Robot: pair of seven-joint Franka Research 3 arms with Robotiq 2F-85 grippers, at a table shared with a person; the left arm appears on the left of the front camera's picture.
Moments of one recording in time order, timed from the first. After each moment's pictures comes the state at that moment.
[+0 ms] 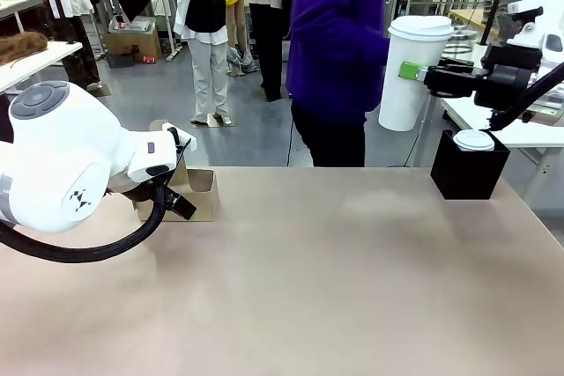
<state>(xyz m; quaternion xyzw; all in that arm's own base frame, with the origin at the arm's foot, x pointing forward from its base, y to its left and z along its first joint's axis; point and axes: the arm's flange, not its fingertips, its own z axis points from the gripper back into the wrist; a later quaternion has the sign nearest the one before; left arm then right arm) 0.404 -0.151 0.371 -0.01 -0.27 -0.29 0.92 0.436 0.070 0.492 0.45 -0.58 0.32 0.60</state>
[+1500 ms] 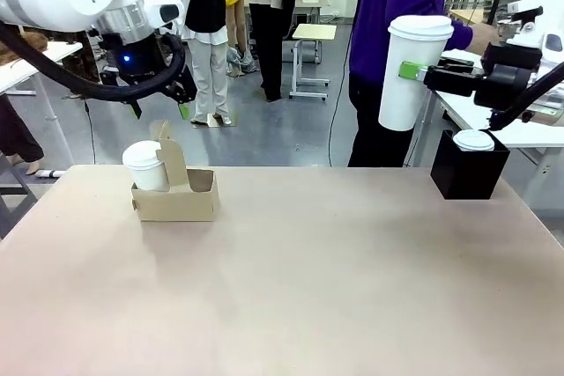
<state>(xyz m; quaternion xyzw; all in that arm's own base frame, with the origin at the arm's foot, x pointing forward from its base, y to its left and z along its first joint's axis) 0.502 -0.166 0.553 -0.01 -0.14 -0.02 0.99 0.436 0.070 0.493 0.45 -0.58 0.32 0.59</state>
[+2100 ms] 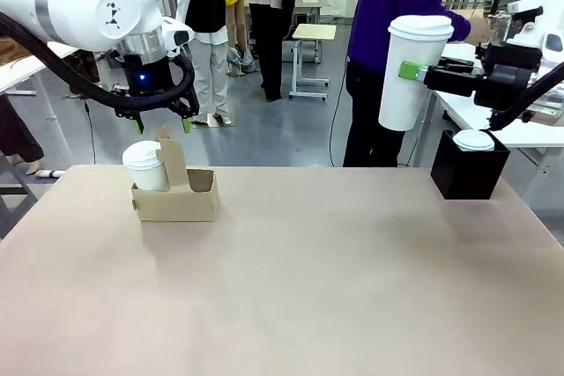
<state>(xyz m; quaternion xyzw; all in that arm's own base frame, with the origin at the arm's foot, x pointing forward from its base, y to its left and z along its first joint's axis) 0.531 -0.164 0.516 0.01 -0.12 0.03 0.99 0.436 0.070 0.493 0.45 -0.58 0.32 0.59</state>
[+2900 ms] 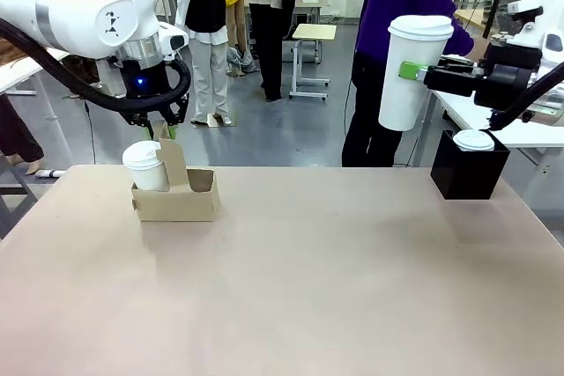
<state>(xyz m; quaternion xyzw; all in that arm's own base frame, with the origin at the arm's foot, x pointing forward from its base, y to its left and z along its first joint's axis) 0.541 -0.153 0.506 0.02 -0.12 0.05 0.99 0.436 0.070 0.493 0.45 -0.58 0.32 0.59</state>
